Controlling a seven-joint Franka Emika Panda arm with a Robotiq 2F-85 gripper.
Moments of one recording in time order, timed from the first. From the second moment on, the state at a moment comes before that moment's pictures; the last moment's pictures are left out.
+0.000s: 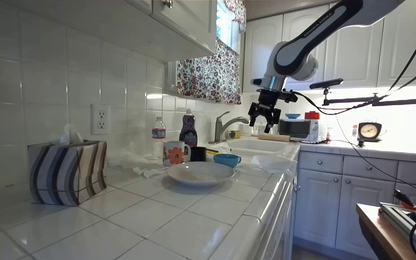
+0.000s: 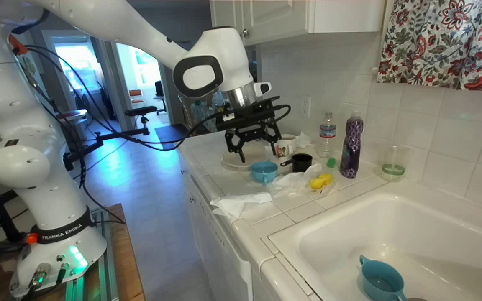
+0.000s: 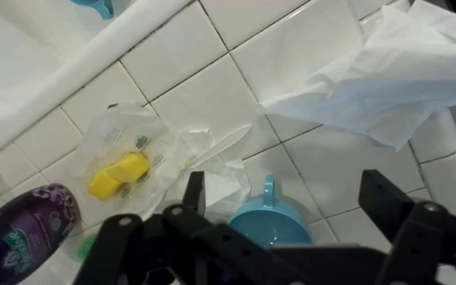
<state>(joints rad) -0.06 -0.09 -0.37 -2.33 0.02 2.51 -1.35</state>
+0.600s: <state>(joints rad) -0.09 0.03 -0.27 -2.32 0.12 2.51 -1.54</state>
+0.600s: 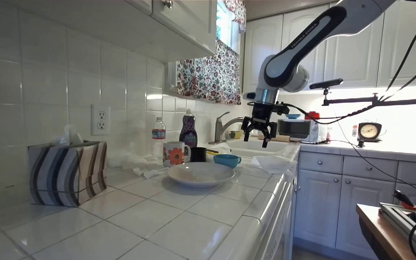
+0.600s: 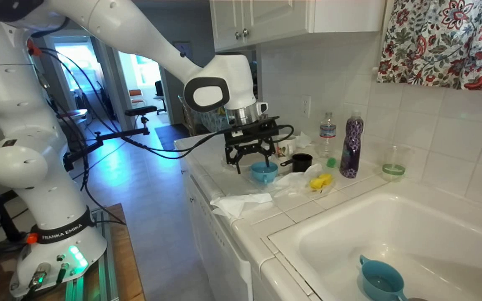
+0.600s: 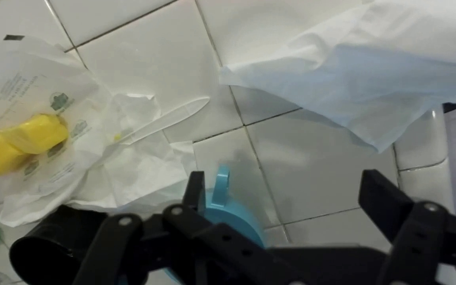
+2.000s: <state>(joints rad) -0.21 0.27 -0.12 -2.11 0.13 2.52 -1.48</state>
